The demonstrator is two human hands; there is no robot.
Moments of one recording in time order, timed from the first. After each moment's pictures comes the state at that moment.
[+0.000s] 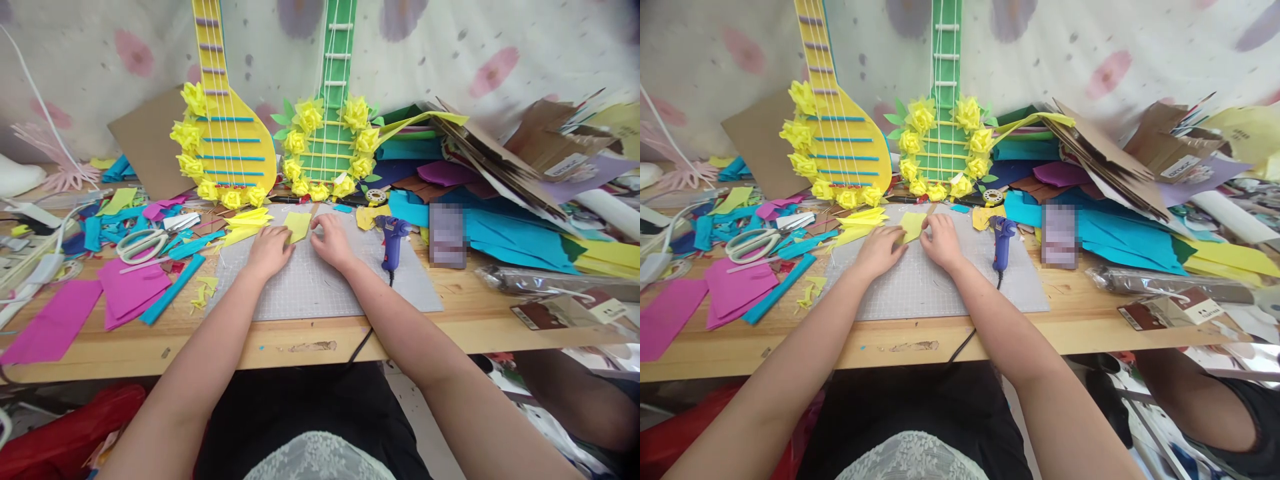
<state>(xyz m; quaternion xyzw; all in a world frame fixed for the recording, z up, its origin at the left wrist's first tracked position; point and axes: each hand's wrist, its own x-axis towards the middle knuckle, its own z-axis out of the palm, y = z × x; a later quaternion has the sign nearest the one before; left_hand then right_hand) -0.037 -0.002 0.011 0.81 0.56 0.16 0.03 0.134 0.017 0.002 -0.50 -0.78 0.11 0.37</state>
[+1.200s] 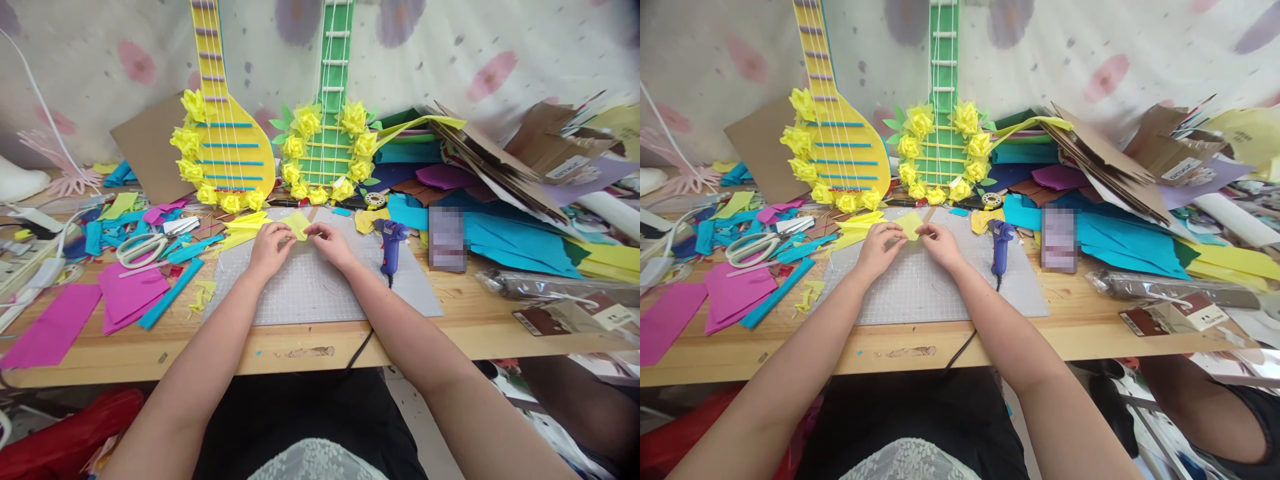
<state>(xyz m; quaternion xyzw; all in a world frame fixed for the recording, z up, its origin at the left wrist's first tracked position) -0.036 0.003 0.010 0.78 0.51 0.34 0.07 0.135 0.026 -0.002 -0.50 -0.68 0.35 0.40</state>
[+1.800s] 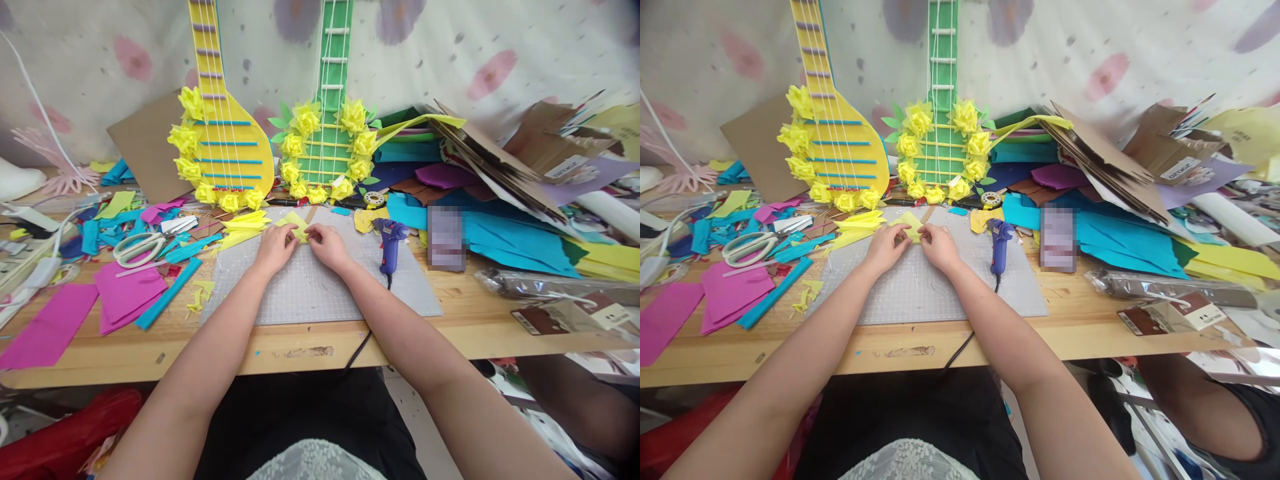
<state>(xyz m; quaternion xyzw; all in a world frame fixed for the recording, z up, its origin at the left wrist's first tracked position) -0.022 0.014 0.006 0.78 0.56 0.27 0.10 0.133 0.021 -0.004 -0.56 -0.72 0.23 0.33</state>
